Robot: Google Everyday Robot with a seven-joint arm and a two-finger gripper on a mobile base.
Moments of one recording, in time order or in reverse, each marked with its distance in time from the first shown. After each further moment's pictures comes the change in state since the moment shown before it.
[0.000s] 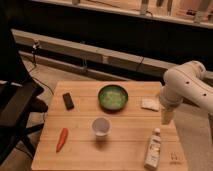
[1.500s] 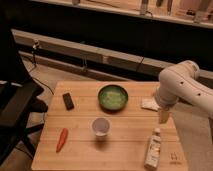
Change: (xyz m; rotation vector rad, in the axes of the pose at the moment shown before) arm -0.015 -0.005 0.003 0.013 0.002 -0.069
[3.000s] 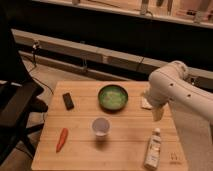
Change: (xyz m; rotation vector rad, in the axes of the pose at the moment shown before) arm -0.038 -0.012 0.000 0.052 0.001 -0.286
